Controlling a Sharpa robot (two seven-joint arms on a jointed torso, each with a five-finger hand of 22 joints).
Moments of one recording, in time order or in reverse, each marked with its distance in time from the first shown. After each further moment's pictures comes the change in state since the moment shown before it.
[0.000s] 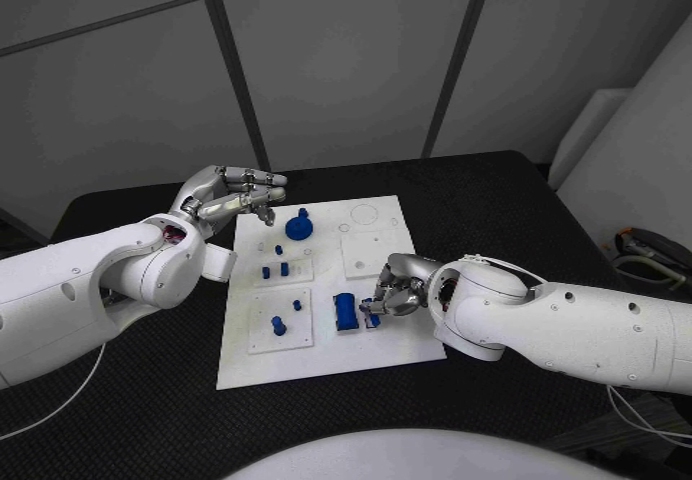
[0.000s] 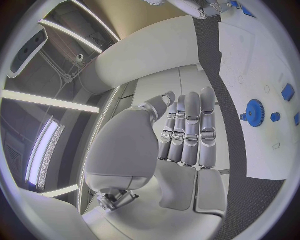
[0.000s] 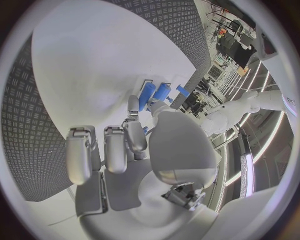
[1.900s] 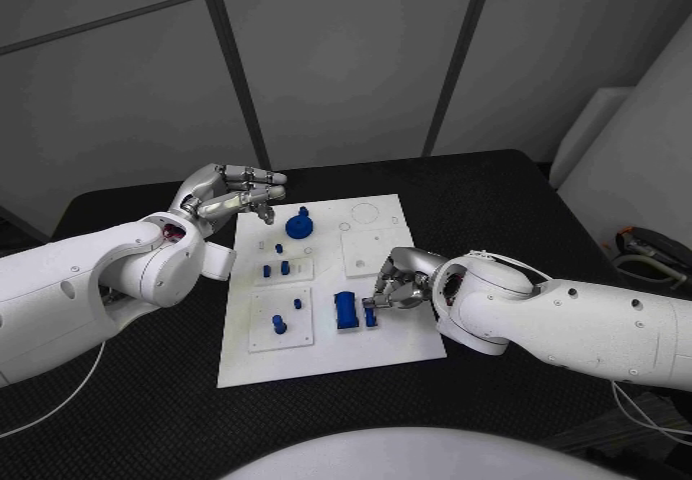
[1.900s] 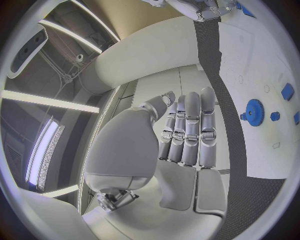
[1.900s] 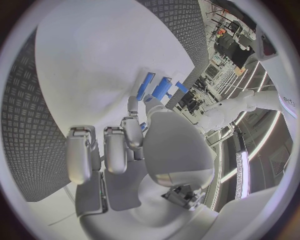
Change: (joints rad) left arm 0.000 -0.002 0.000 0.001 0.000 0.000 -0.002; left_hand 0.000 0.000 0.000 0.000 0.000 -0.004 0.004 0.000 0.000 -0.003 0.004 0.000 0.000 0.000 0.000 0.000 0.000 0.000 0.000 0.000 0.000 0.000; right arm 0.000 -0.010 0.000 -0.029 0.000 -0.024 0.088; right_hand 0.104 0.048 -0.102 -0.058 -0.156 -0.021 0.004 0.004 0.001 -0.015 0.004 -0.046 0.003 0.004 -0.003 -0.007 0.001 0.000 0.000 0.000 -0.007 0.000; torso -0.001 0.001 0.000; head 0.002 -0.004
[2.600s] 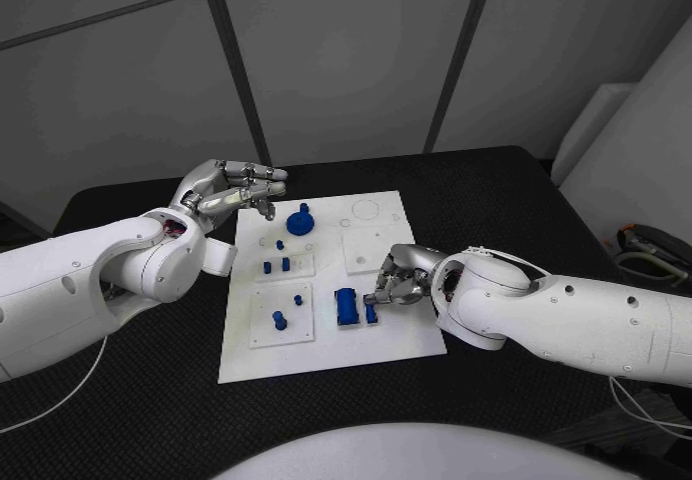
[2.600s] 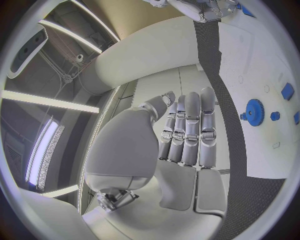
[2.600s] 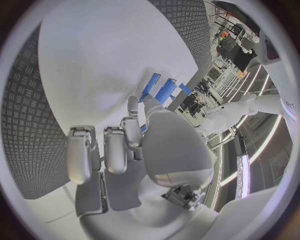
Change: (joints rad) left arm 0.000 0.000 0.000 -0.001 0.000 0.000 0.000; left_hand 0.000 0.000 0.000 0.000 0.000 0.000 0.000 0.000 0.000 0.000 0.000 0.000 0.001 0.000 0.000 0.000 0.000 0.000 0.000 0.000 0.000 0.000; right arm -0.003 0.012 0.002 -0.018 -0.031 0.017 -0.014; right_hand 0.046 0.004 0.001 -0.026 -0.054 0.000 0.000 0.005 -0.001 0.005 -0.004 0.014 0.001 0.000 0.000 0.000 0.000 0.000 0.000 0.000 0.000 0.000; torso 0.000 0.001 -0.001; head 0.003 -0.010
